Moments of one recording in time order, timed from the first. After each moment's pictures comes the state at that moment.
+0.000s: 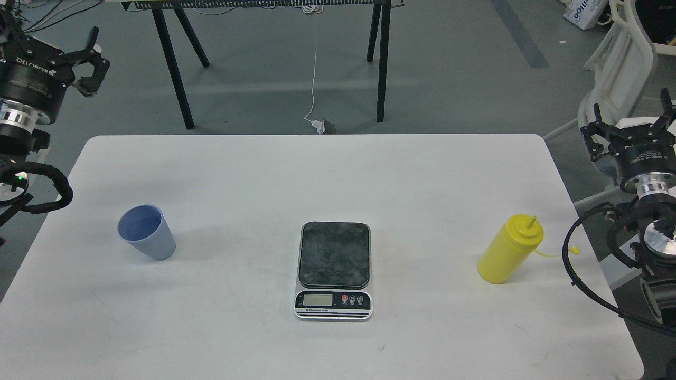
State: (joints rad) left arm -0.76 0.73 -0.61 -0.90 -0.39 -0.49 -0.49; right arm 0.49 -0.42 1.19 0.68 0.29 0.49 0.22
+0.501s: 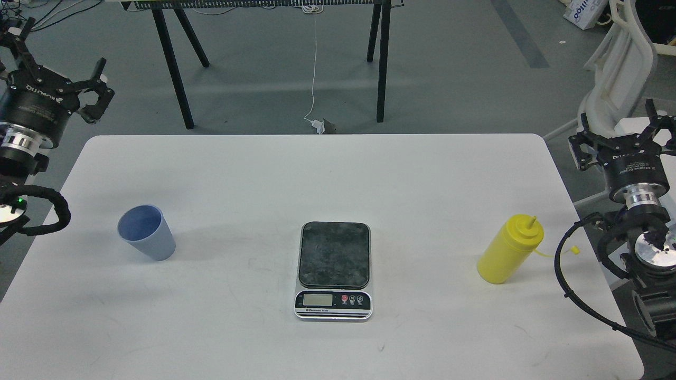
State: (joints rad) left arm -0.70 0.75 -0.58 -0.90 -0.26 -0.49 -0.48; right arm 0.42 -0.41 1.20 0.76 0.29 0.49 0.23
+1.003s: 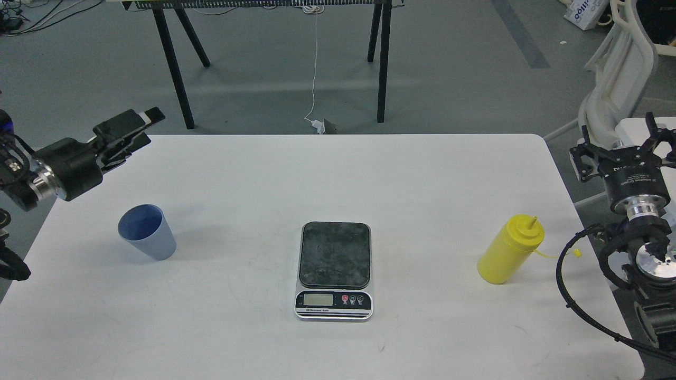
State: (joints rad) left arm -0.63 0.94 -0.51 -1.17 1.06 -0.13 -0.49; right arm 0.38 -0.41 1.21 0.77 0.29 0.49 0.23
